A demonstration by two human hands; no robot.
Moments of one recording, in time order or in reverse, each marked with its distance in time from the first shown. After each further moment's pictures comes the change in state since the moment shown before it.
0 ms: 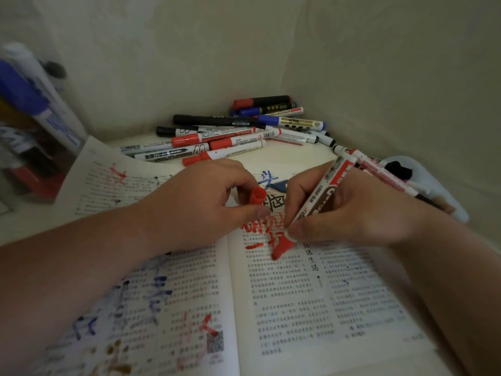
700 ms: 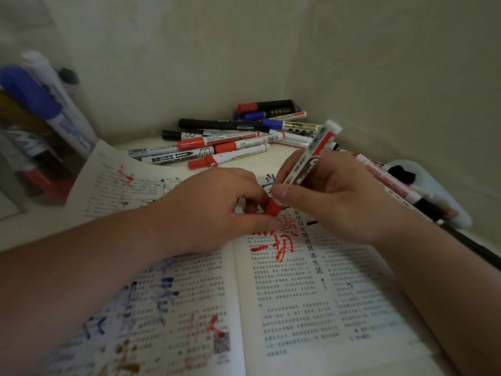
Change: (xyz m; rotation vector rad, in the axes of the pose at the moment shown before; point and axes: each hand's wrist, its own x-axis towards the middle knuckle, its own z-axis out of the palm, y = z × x) left_hand 0.002 -0.006 0.002 -0.015 -0.064 0.055; right_hand 0.019 0.010 0.016 -0.118 0.320 -0.186
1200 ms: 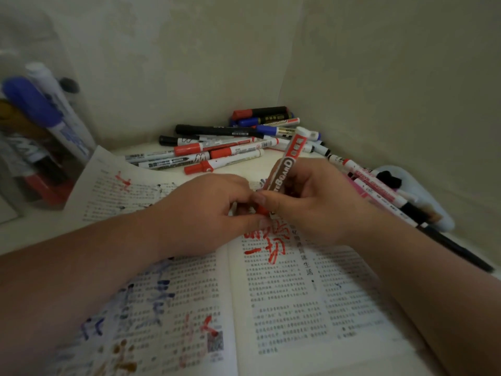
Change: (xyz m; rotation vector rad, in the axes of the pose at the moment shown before) left_hand 0.001 -0.005 0.003 0.004 0.030 0.028; right_hand 0.006 -0.003 0.011 -0.076 0.039 0.073
